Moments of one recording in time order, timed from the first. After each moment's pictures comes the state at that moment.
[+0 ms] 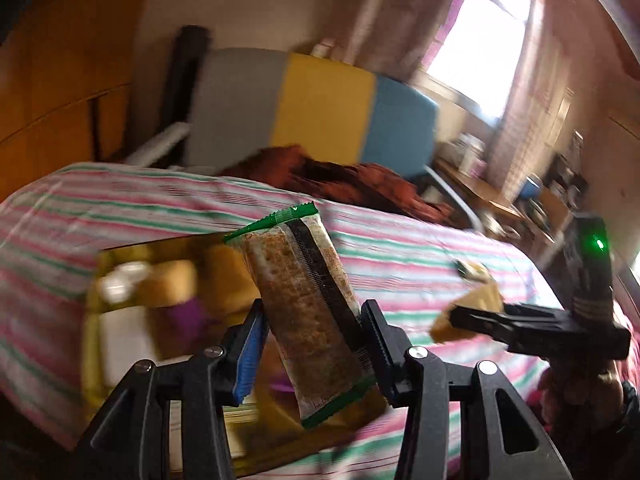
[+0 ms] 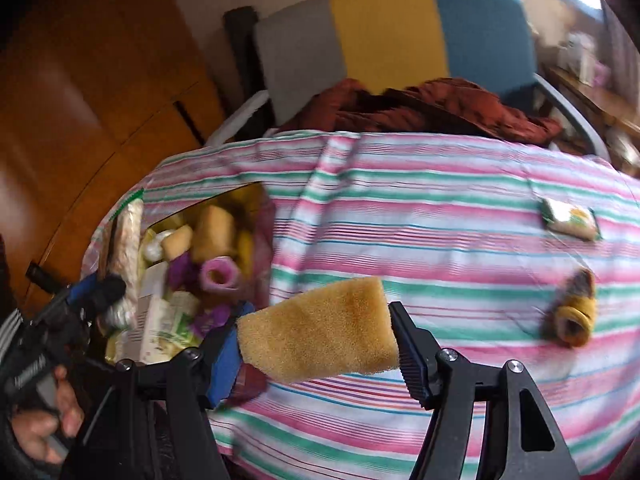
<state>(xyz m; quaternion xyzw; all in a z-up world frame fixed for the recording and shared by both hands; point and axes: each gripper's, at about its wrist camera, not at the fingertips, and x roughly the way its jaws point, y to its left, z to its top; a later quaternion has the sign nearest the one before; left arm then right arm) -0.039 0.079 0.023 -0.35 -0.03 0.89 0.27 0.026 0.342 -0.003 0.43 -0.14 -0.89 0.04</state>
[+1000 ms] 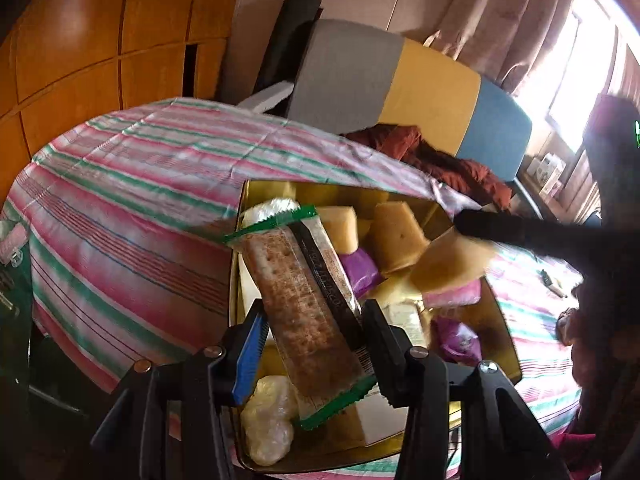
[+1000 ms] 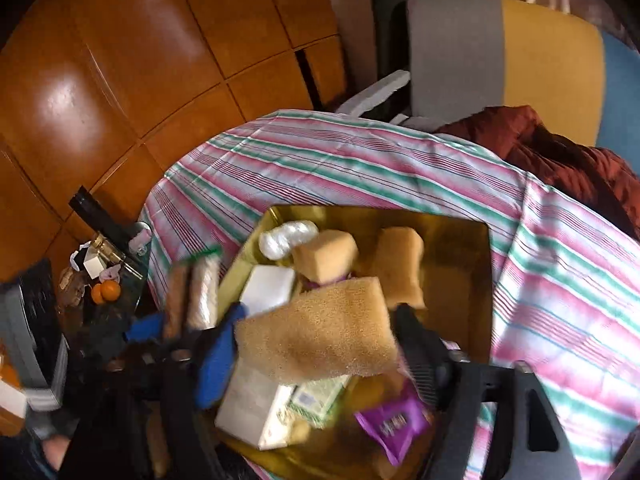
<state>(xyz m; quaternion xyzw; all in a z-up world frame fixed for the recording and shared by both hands) -0.067 -0.032 -0.041 -0.42 -0.06 0.89 0.15 -0.091 0.161 -0.002 0.43 -0.05 -0.88 0.20</state>
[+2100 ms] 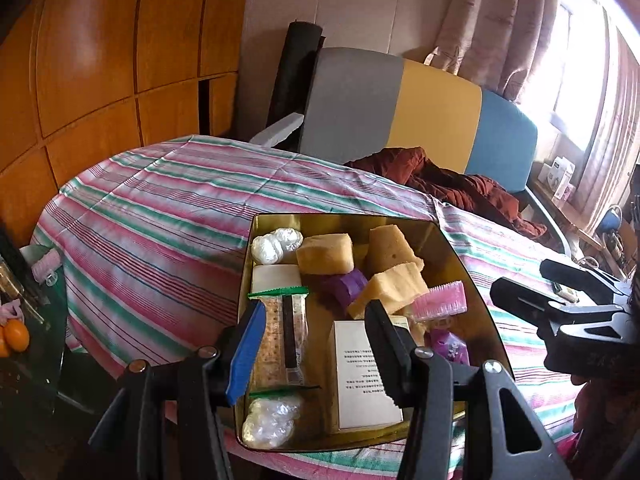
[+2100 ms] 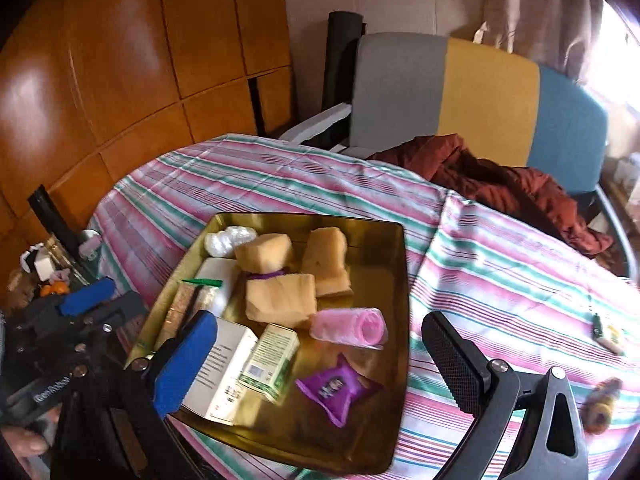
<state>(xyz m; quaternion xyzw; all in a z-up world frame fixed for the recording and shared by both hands) -0.033 -0.016 -0.003 -0.37 -0.03 0.92 0.11 -0.015 0.187 0.009 0.38 0.01 -0.92 0.06</state>
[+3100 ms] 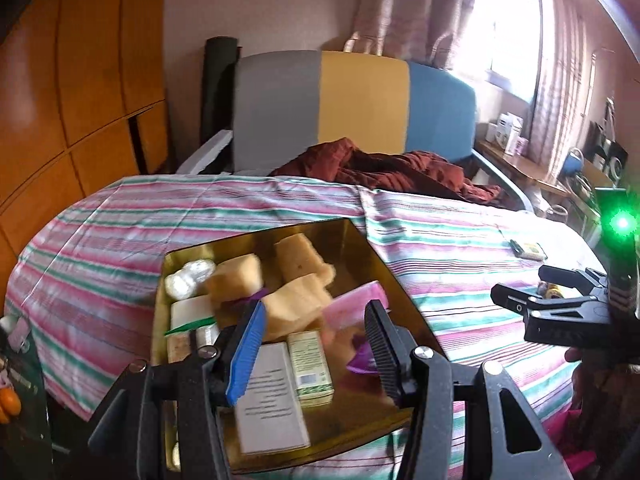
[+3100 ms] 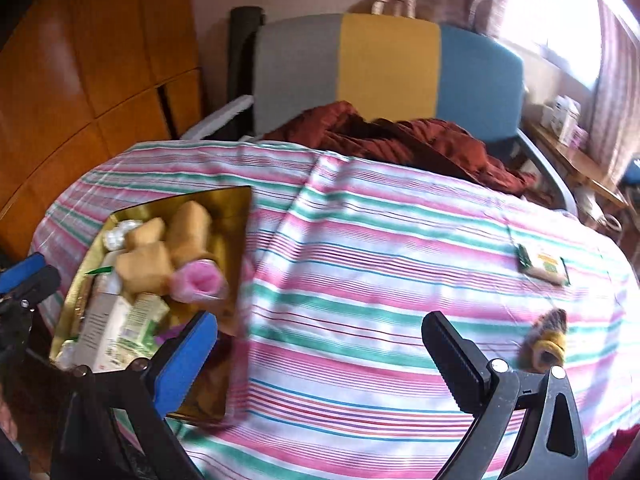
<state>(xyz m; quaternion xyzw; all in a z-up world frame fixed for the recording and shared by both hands) -0.024 0.076 0.017 -0.35 0.05 0.91 0.21 0.019 0.316 -0.013 0.41 -0.04 -0.91 -0.07</state>
